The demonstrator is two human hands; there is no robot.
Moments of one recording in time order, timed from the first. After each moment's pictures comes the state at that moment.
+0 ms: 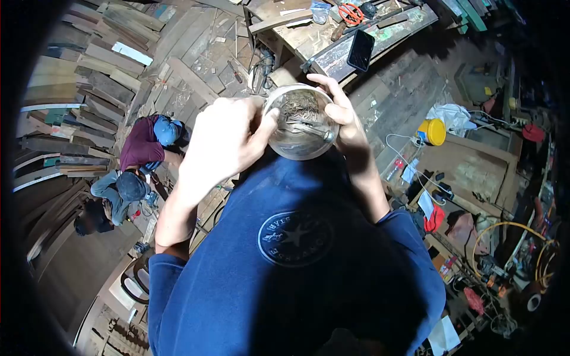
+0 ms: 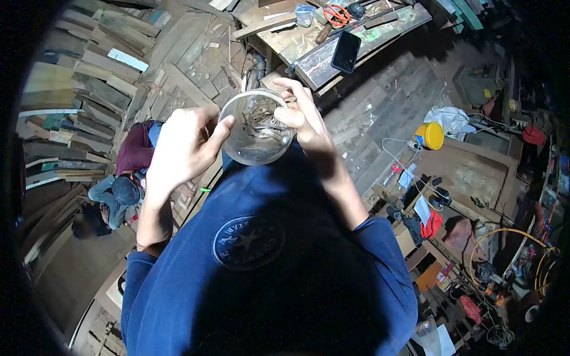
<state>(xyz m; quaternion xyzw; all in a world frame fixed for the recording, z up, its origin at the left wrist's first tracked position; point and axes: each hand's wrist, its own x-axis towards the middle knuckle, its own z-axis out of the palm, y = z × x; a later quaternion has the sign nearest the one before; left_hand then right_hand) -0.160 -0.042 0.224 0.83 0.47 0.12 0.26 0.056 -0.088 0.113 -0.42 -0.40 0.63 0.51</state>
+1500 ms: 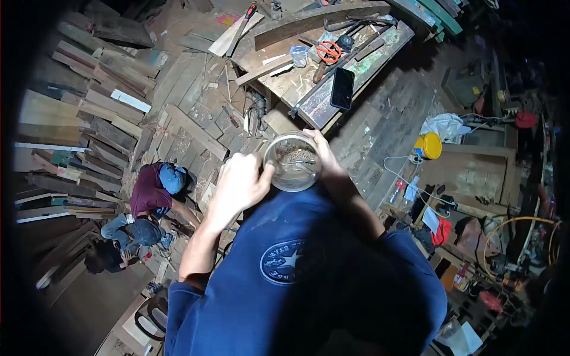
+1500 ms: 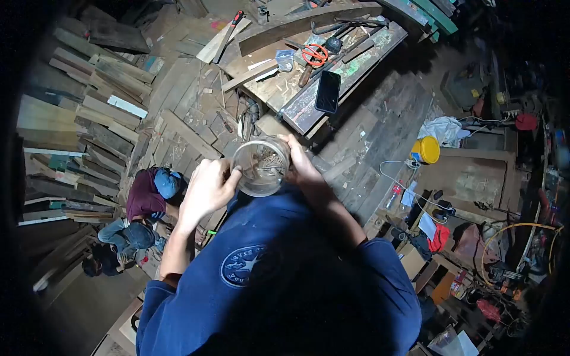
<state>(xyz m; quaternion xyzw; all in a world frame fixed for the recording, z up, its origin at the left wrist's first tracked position) -0.128 -0.014 0.182 0.82 0.49 0.07 0.30 0.073 -0.052 0.053 -0.39 -0.14 0.75 0.52</state>
